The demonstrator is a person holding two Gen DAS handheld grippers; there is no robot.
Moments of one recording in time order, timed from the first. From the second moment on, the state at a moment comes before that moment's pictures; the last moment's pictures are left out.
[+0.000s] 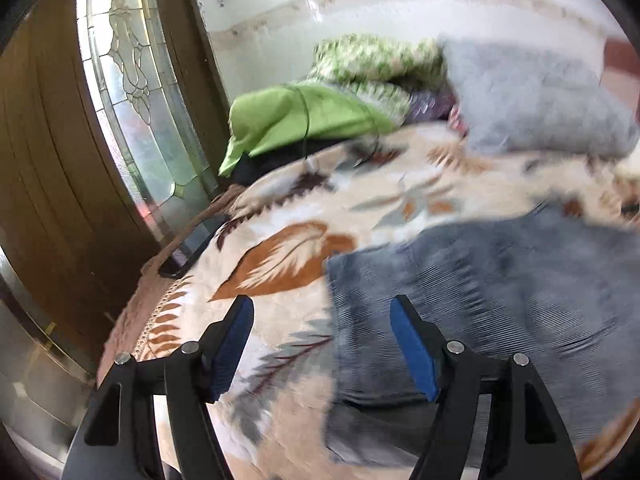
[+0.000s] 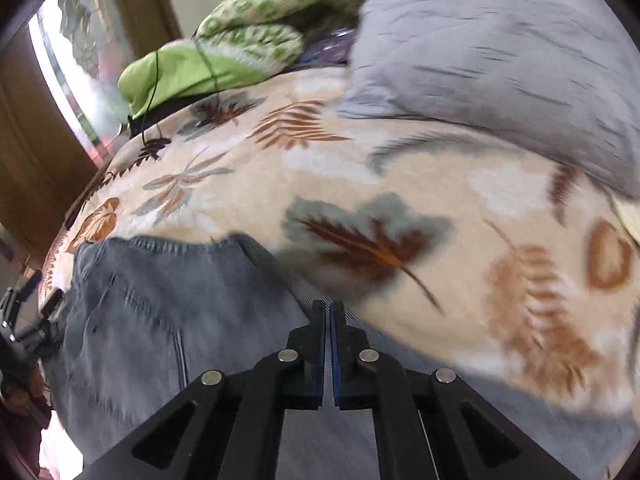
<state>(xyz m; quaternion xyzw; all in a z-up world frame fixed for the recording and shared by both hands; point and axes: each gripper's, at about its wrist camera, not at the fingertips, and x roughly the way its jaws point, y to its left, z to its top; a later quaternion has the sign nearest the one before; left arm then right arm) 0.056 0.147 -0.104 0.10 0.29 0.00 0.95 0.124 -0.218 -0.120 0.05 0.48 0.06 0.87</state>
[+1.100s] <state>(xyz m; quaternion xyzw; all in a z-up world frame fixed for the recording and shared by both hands) 0.036 -0.052 -0.161 0.15 0.46 -0.17 0.86 0.036 -0.438 -0.157 0.27 0.47 -0.08 0.84</state>
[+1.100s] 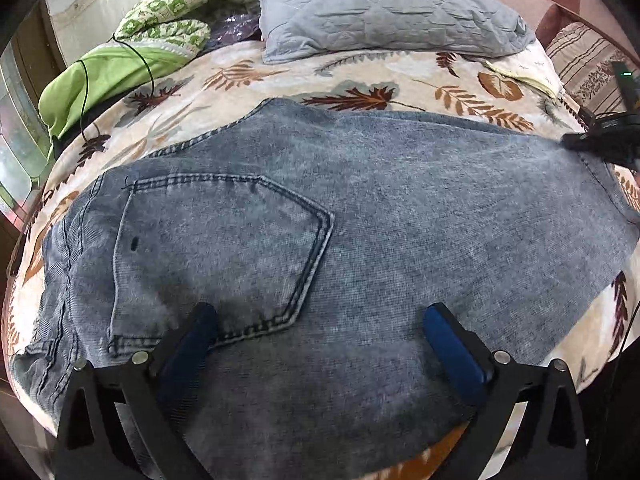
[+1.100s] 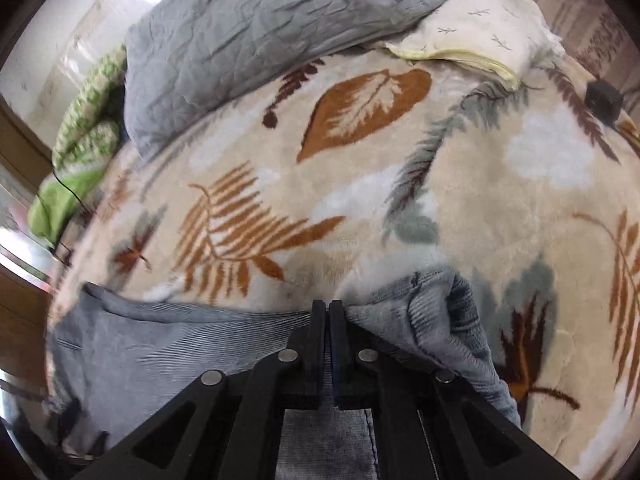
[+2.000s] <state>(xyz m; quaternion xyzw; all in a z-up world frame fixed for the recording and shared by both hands) 0.008 -0.181 -0.153 0.24 0.44 -0.18 0.84 -0.184 -0.457 -0.154 0.52 0.29 0.01 0.80</state>
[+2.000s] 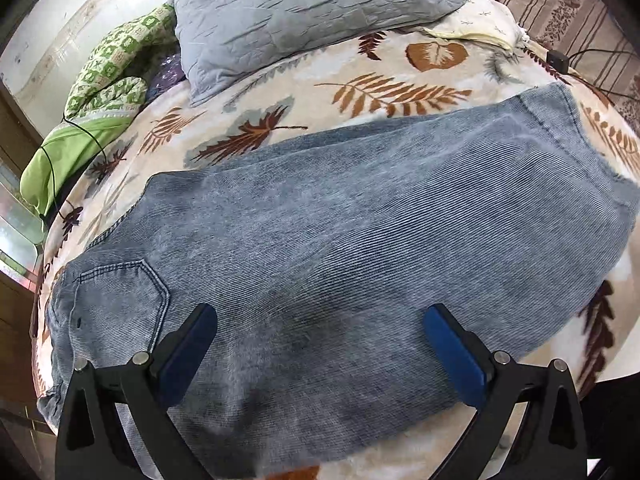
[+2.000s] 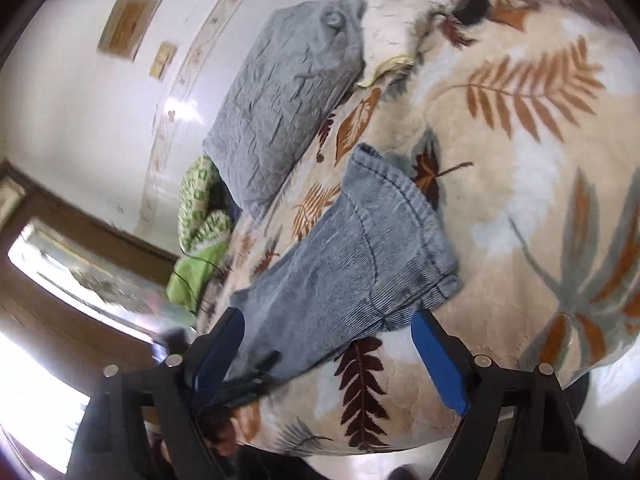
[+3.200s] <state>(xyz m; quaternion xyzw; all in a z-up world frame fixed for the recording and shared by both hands) -0.030 -0.213 -0.089 0.23 0.33 -0.24 0.89 -0.123 -0.418 -0.151 0.38 0.36 -0.04 0.85</state>
